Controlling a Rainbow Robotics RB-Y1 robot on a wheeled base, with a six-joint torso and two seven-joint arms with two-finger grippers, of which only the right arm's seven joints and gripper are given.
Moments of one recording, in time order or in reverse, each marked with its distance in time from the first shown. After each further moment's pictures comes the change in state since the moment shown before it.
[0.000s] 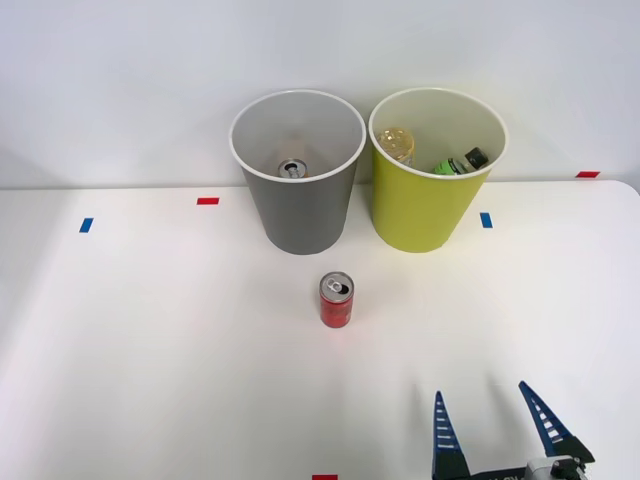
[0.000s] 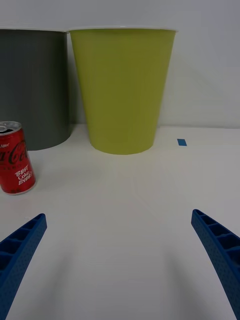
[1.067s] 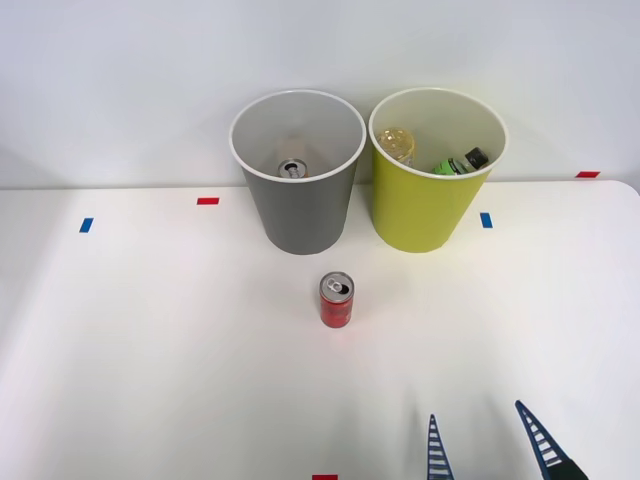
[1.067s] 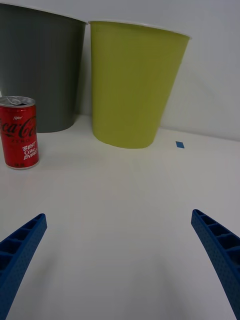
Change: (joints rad) arm 0.002 0.016 0.015 0.116 -0.024 -0.126 0.186
